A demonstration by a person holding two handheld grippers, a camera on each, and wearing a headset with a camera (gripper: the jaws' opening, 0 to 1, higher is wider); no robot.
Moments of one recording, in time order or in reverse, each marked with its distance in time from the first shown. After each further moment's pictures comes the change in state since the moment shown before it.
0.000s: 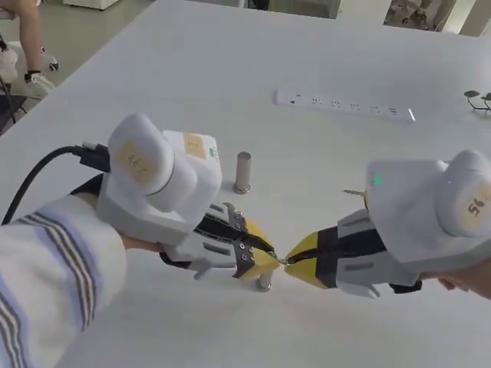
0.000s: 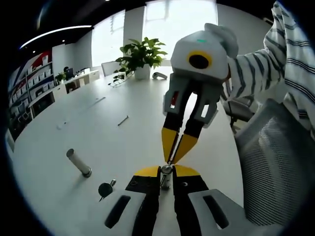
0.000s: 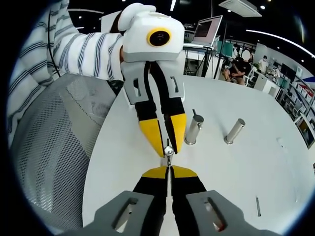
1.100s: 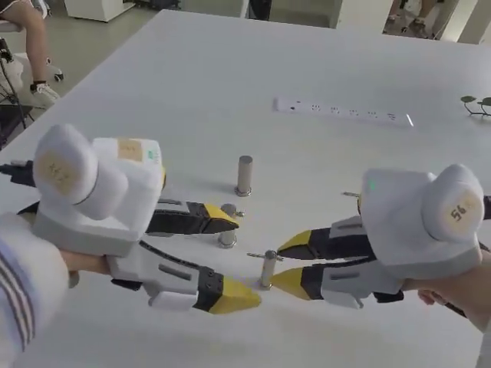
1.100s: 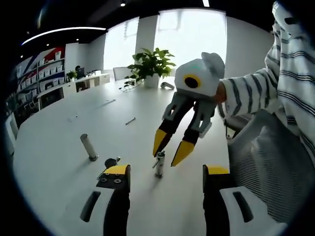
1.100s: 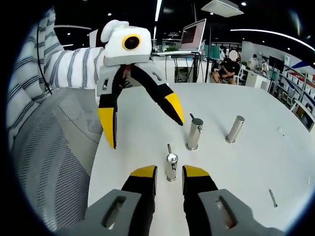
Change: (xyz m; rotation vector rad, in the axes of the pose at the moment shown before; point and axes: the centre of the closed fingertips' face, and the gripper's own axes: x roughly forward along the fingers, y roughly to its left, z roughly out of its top) left arm -0.048 -0.015 -0.011 -0.102 -0.109 0.058; right arm 0.017 0.007 0.006 0.136 -0.107 -0.038
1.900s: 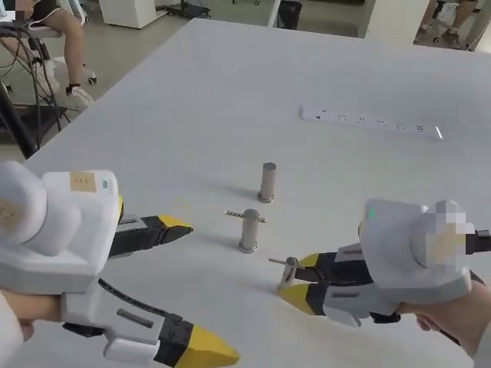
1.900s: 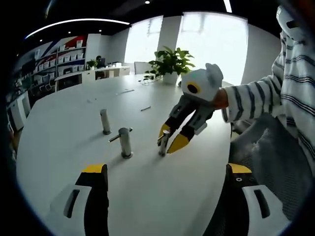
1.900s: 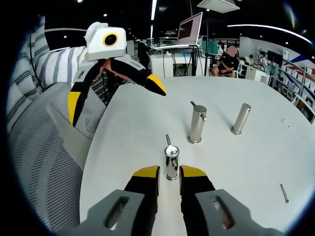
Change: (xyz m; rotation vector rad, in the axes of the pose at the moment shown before) left arm -0.032 -0.003 -0.031 -0.136 0.012 0.131; right arm 0.020 -0.001 -0.018 0.030 0.020 0.001
